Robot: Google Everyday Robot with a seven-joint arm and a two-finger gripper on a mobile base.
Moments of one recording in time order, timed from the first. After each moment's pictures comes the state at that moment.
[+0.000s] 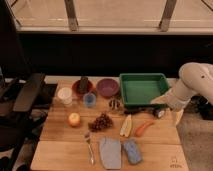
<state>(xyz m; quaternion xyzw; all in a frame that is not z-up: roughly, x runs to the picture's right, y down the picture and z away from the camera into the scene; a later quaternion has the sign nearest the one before) 0.292 0.125 0.695 -0.31 -0.19 -0.22 0.90</state>
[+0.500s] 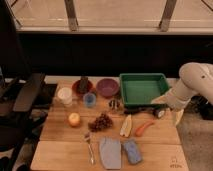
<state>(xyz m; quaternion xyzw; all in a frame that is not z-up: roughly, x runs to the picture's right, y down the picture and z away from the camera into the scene) 0.293 0.124 0.694 -0.31 -0.19 -0.22 0.90</state>
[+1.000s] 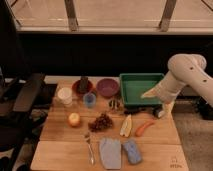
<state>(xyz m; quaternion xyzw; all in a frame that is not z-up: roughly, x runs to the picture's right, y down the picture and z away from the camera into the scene) 0.226 0.087 0.694 -0.29 -0.22 -0.31 0.88</state>
